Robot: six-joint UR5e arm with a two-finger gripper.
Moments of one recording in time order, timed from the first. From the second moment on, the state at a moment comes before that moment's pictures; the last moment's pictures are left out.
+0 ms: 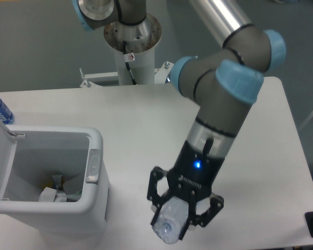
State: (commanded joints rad) arm 2.47 -2.04 -1.13 -0.89 0.77 0.64
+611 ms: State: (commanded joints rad) arm 2.43 -1.95 -1.13 -0.89 0.51 0.51
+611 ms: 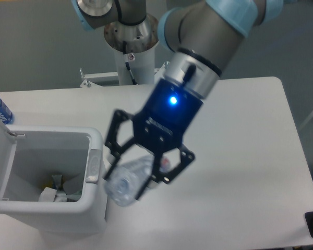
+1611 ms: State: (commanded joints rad) arm 2.30 -1.97 -1.11 -0.87 0.46 0.43
